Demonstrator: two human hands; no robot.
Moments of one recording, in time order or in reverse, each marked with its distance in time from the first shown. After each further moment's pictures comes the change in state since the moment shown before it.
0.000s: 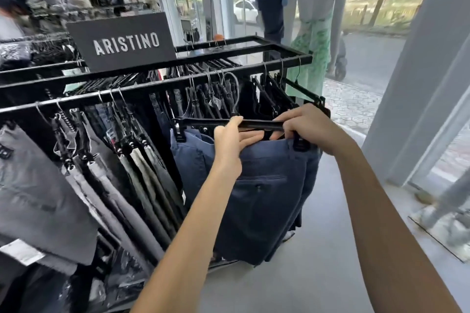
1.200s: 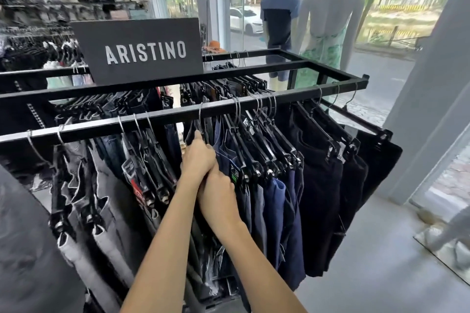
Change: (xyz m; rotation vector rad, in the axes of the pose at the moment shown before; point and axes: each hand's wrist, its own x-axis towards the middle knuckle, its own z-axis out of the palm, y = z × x) left_hand 0.202 0.081 -0.159 1.302 0.140 0.144; right_hand 0.146 -0.041 0.321 -0.263 0.270 -0.088
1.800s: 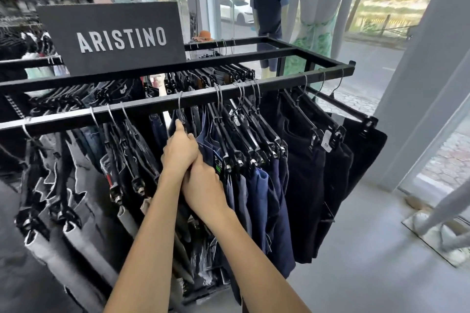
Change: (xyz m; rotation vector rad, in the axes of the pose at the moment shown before) left_hand 0.004 -0.002 0.009 0.046 0.060 0.003; right_hand 0.003 0.011 -0.011 0.071 -0.083 -0.022
